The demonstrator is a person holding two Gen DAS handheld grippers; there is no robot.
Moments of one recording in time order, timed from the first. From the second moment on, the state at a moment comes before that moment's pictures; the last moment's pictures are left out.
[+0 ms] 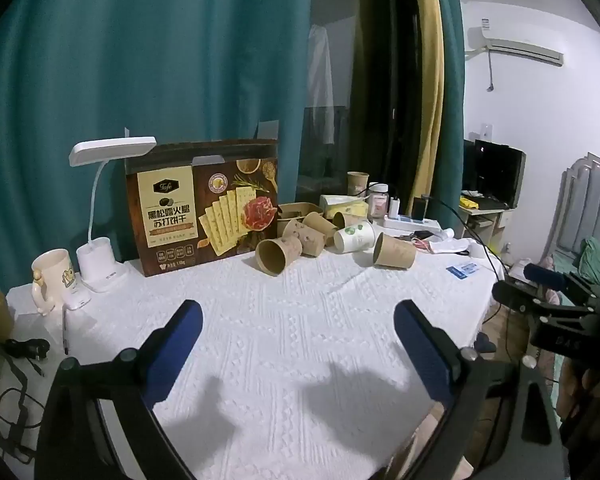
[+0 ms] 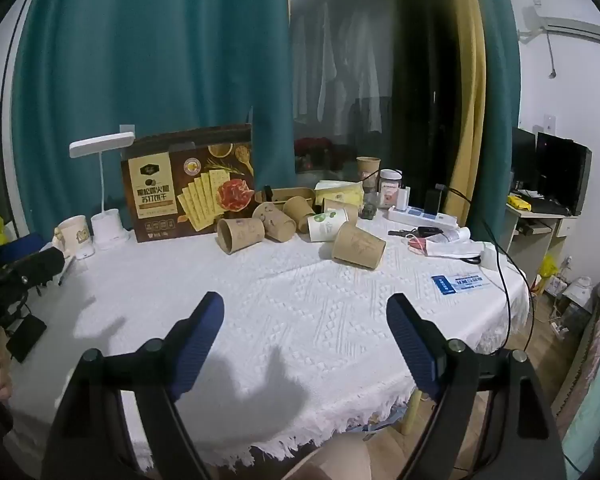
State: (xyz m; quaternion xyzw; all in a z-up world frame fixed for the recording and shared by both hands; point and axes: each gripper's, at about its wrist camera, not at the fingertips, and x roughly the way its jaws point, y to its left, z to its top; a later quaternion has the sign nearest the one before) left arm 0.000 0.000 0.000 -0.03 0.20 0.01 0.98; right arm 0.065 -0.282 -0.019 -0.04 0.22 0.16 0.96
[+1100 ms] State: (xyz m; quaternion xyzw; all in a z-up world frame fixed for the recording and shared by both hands) left arm -0.004 0.002 0.012 -0.04 0.19 0.01 0.98; right arm 0.063 -0.289 -0.008 -0.03 0.21 0.16 0.97
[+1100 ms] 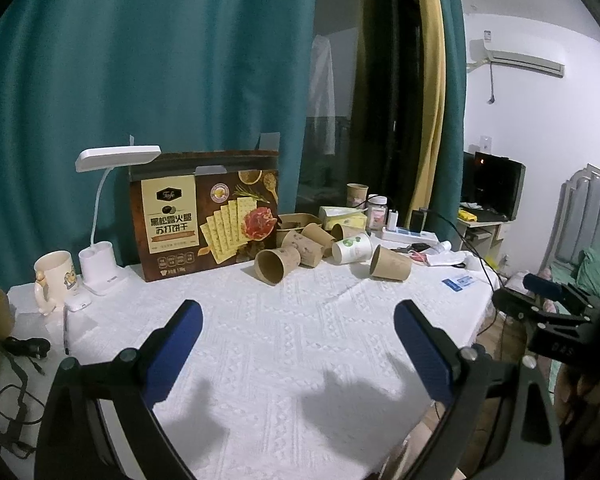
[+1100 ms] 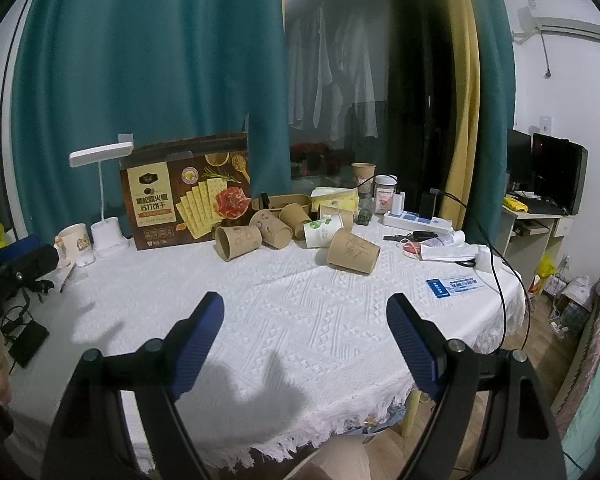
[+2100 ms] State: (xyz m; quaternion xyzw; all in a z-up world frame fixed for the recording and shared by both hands) left arm -0.005 0.005 0.011 -0.04 0.19 0.00 0.98; right arm 0.063 -0.289 -0.009 -0.03 0.20 0.16 0.97
